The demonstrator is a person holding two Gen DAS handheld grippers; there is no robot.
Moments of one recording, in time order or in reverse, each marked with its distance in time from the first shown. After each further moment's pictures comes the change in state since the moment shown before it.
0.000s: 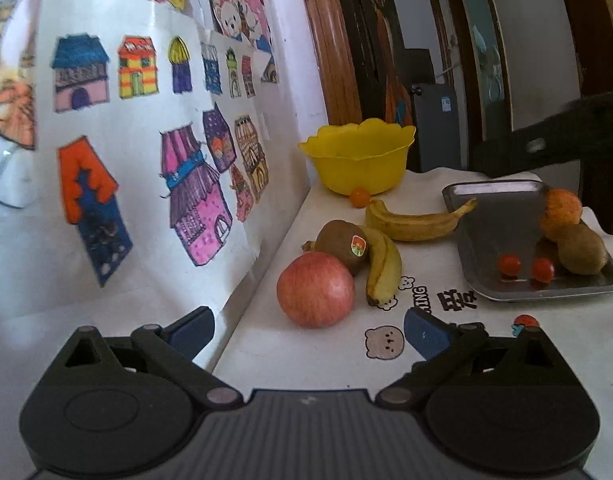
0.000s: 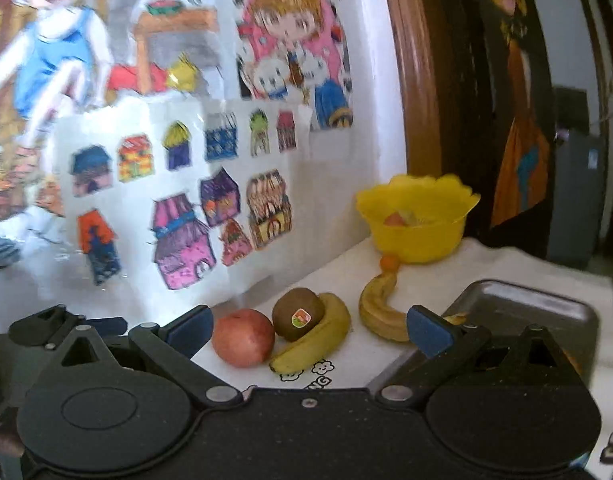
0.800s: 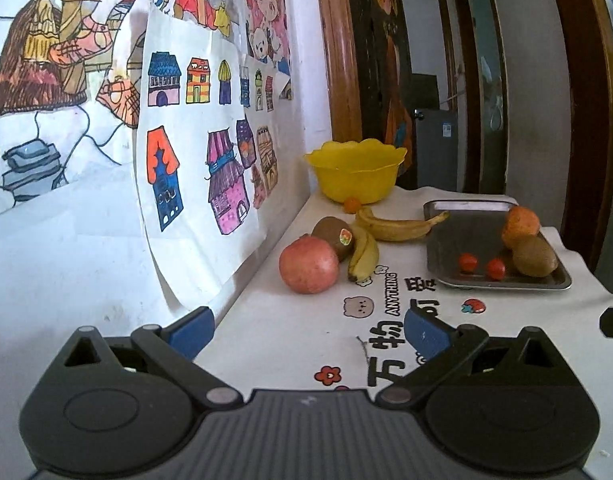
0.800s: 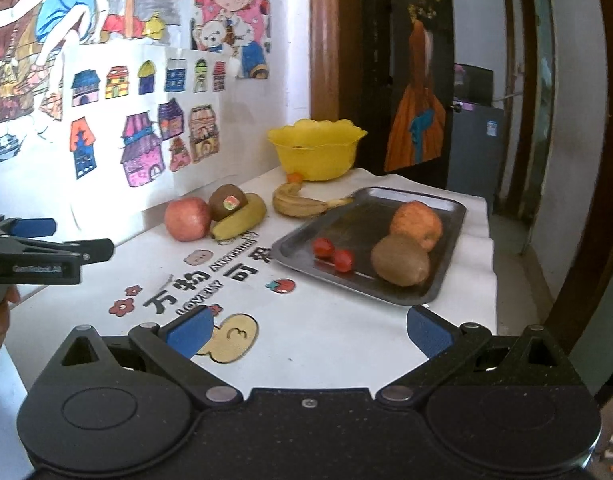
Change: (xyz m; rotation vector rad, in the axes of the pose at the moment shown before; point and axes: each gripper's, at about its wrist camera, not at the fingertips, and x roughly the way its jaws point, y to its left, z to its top) left arm -0.085 0.003 -0.031 -0.092 -0.048 -0.011; right arm -0.152 0.047 -0.114 0.006 0.025 -0.291
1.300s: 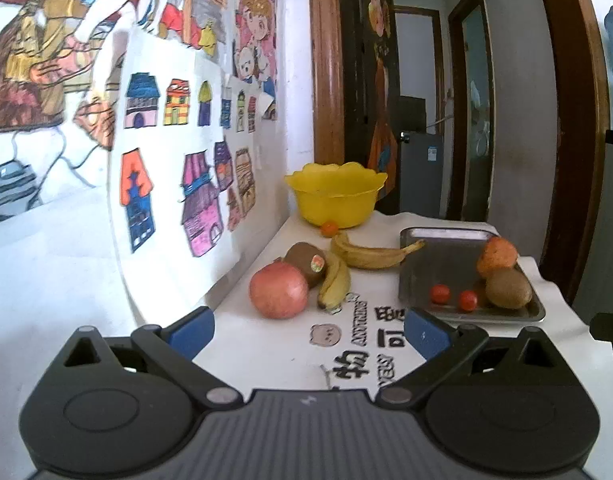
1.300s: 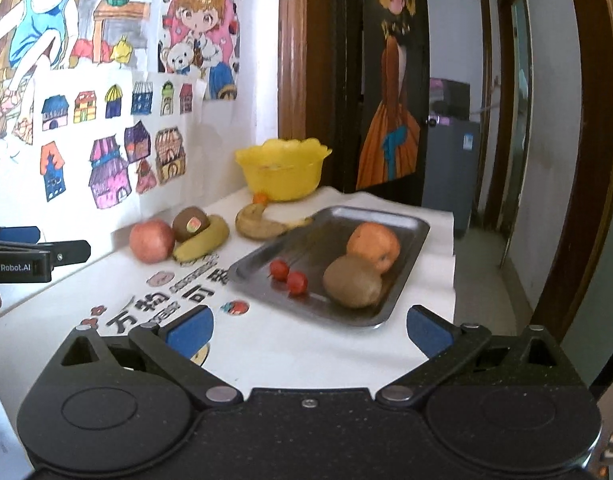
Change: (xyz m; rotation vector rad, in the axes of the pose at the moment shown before) left arm -0.007 -0.012 0.006 -0.046 -0.057 -0.057; right arm -0.009 -0.028 -0.001 0.036 -0.022 -0.093
